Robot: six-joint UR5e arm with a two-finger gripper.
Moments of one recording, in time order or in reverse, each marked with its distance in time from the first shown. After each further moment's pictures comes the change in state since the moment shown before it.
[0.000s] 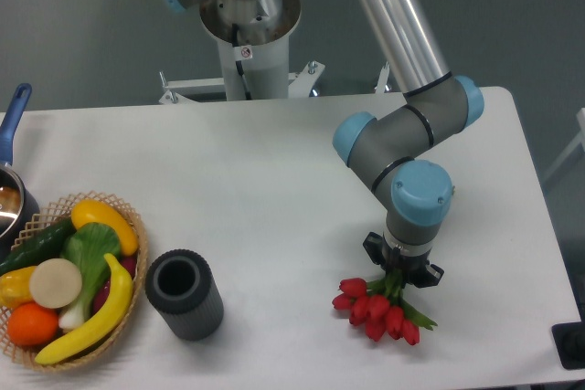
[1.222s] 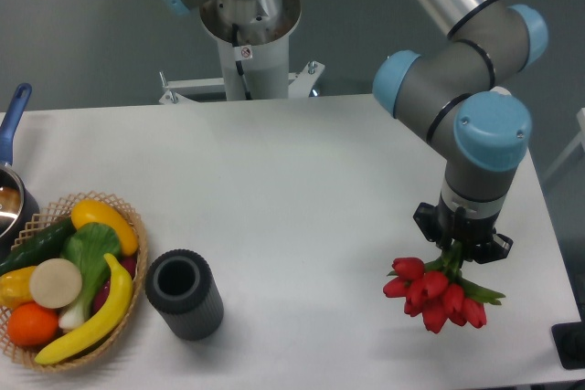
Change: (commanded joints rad) arm 0.048 0.034 0.347 -0.411 0.003 0.057
